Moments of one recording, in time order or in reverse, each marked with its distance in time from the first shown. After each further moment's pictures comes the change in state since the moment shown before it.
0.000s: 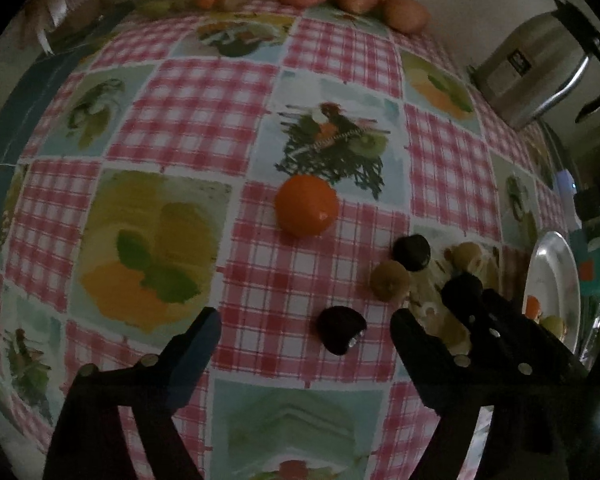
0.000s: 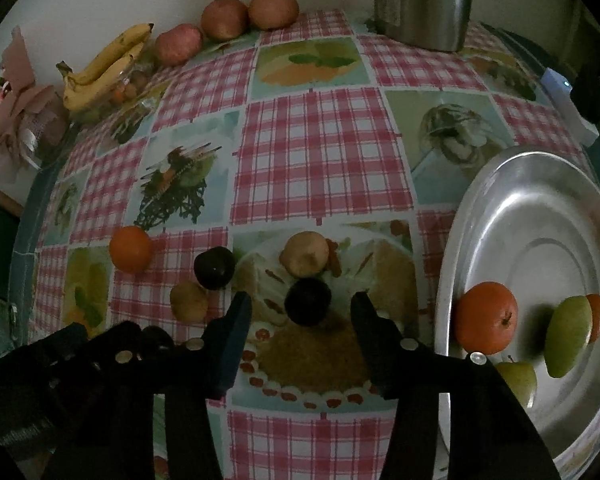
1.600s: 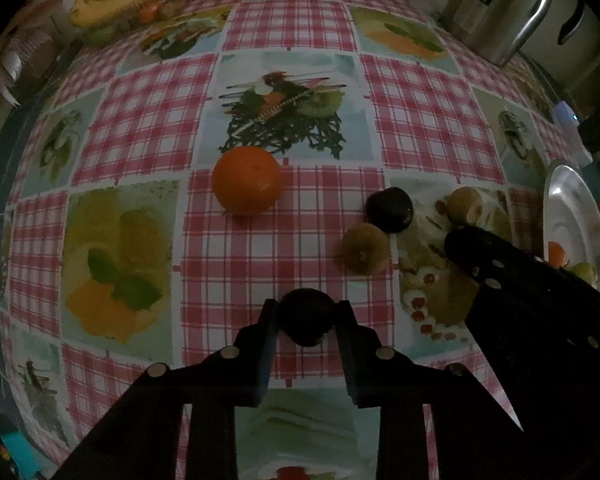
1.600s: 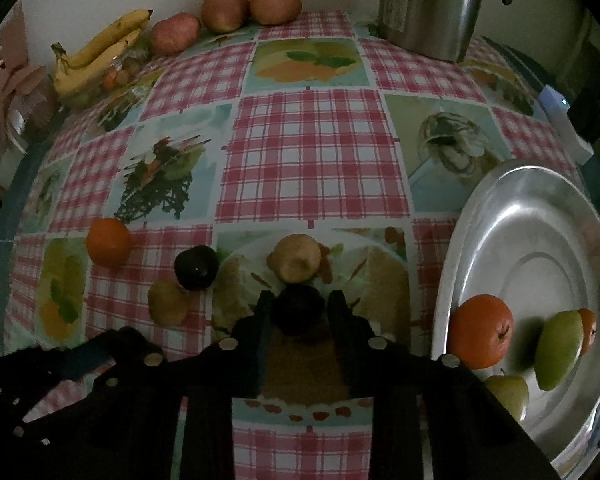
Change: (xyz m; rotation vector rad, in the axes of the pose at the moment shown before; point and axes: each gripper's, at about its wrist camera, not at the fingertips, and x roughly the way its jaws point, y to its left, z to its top) left arm 0.033 -0.058 -0.012 0.187 0.028 0.061; right arm 0.009 0.003 0.003 -0.052 -0.007 -0.066
